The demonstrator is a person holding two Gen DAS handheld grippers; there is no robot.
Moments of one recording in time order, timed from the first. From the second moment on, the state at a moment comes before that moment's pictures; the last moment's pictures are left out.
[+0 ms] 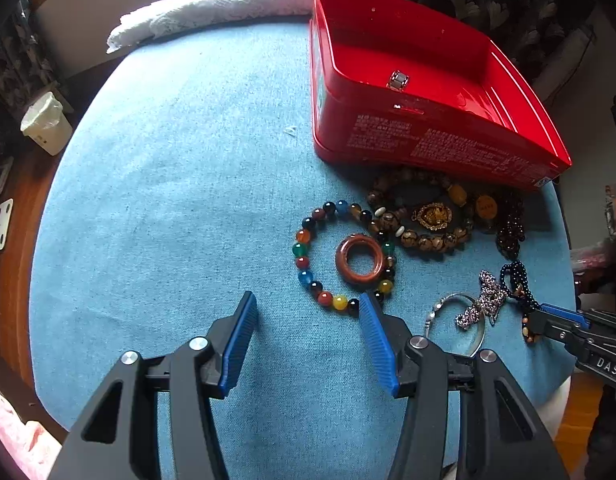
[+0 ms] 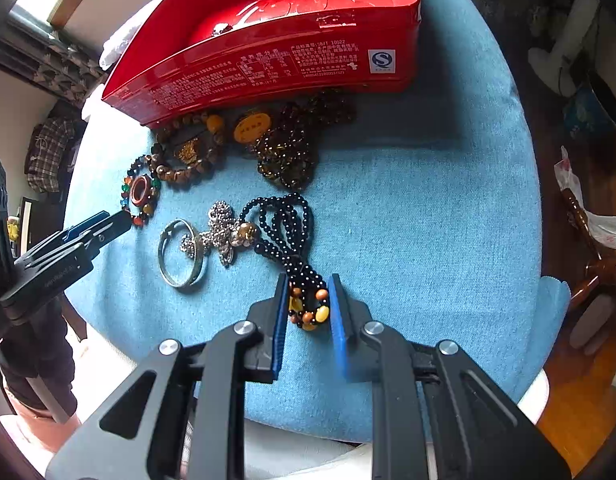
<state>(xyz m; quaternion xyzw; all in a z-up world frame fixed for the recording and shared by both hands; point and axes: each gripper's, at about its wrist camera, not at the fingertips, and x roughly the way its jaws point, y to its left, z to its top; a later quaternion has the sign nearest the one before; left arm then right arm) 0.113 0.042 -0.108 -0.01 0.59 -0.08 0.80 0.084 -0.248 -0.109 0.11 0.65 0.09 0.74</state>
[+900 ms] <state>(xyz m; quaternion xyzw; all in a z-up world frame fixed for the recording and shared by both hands) 0.133 0.001 -0.103 -0.01 0.58 -0.12 0.80 0.088 -0.244 -0.111 0.11 0.66 0.09 0.74</state>
